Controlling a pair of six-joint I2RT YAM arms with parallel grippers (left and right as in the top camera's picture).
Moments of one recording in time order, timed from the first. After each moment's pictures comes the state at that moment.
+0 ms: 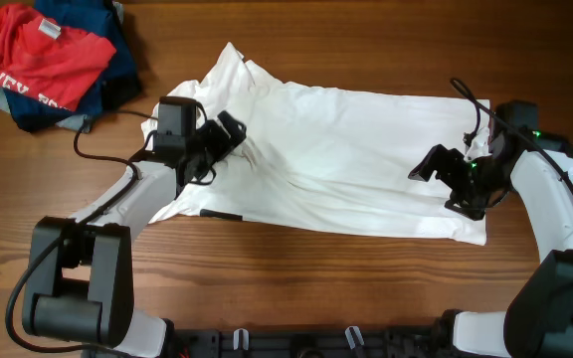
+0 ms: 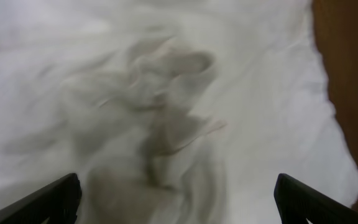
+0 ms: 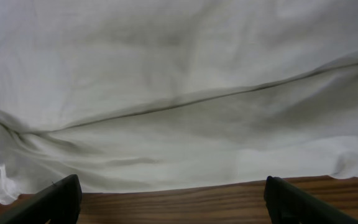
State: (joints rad) left arm -0.16 1.69 0.86 -0.15 0.26 -0.85; right arm -0.21 1.56 1.03 -1.01 -0.38 0.34
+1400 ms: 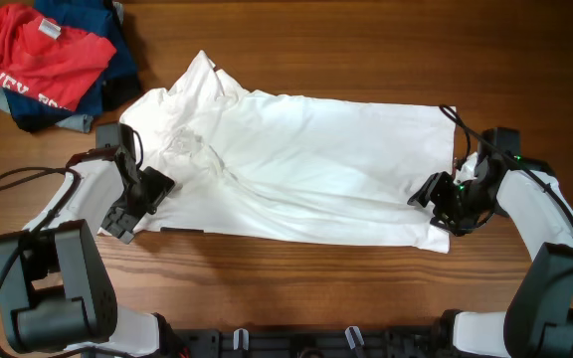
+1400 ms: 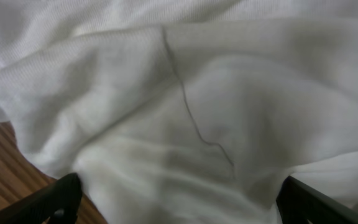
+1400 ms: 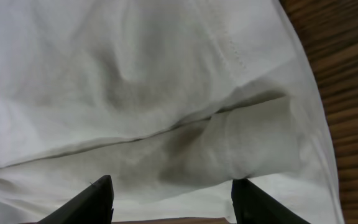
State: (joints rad) left arm 0.17 1.68 0.89 -0.76 -0.07 -0.81; right arm -0.21 1.56 0.83 -0.85 -0.37 0.40
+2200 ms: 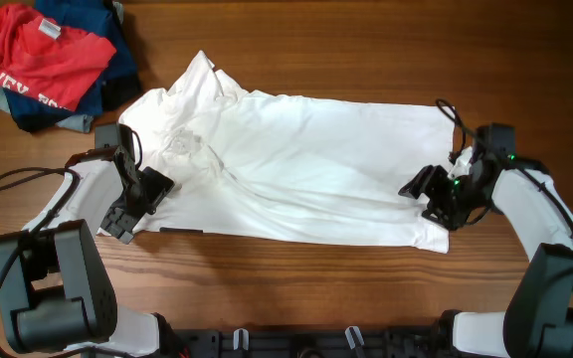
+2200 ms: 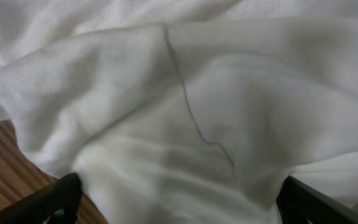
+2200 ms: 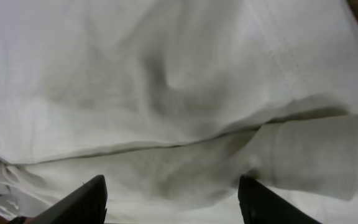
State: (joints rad) left arm 0.17 1.68 0.89 -0.77 -0.07 -0.81; right arm -0.18 1.56 0.86 -0.81 -0.43 0.44
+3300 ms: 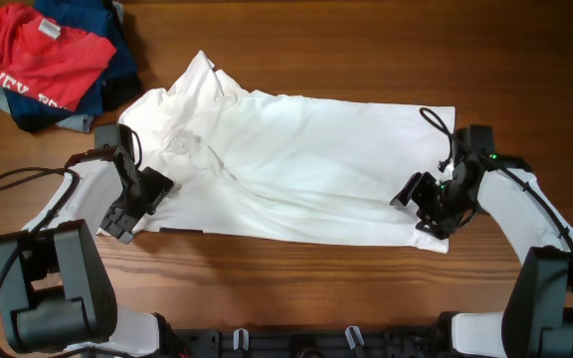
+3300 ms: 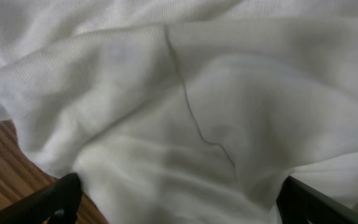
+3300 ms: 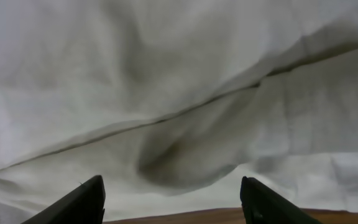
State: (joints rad) left arm 0.17 1.68 0.89 -0.77 -0.07 -0.81; right arm -0.08 1.55 0.81 -0.82 -0.36 0.58
